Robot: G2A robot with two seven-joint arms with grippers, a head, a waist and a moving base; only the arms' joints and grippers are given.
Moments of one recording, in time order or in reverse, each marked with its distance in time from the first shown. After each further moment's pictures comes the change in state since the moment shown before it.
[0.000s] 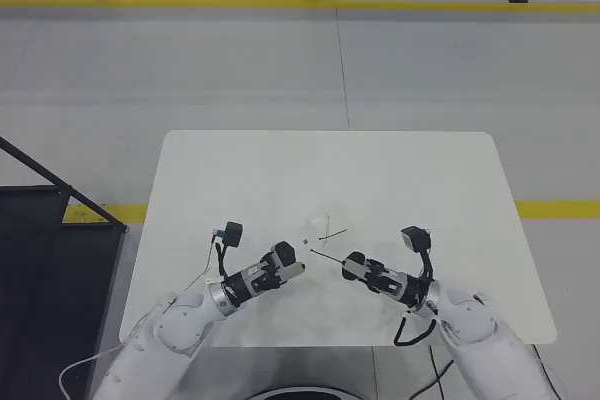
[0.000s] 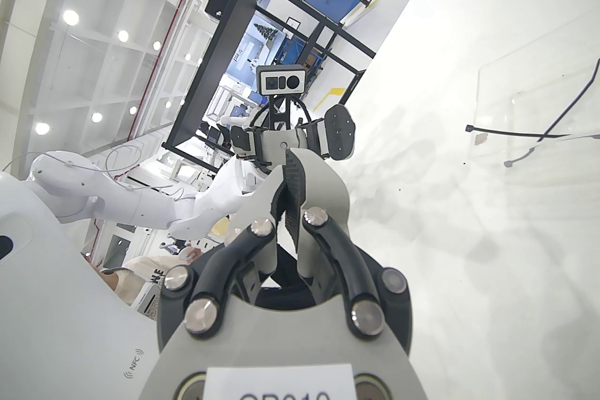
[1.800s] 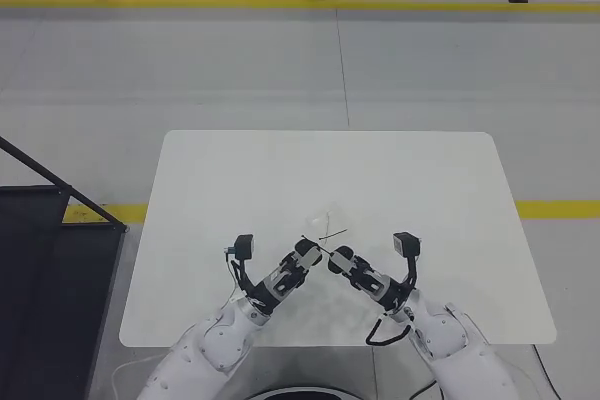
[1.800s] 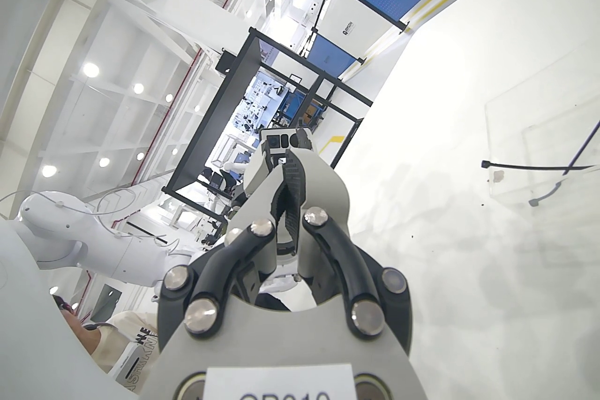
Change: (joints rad) left arm -0.038 -0.108 0.195 0.133 0.132 -0.100 0.496; right arm -0.015 -0.056 -0.099 0.020 -0.116 -0.024 -0.316
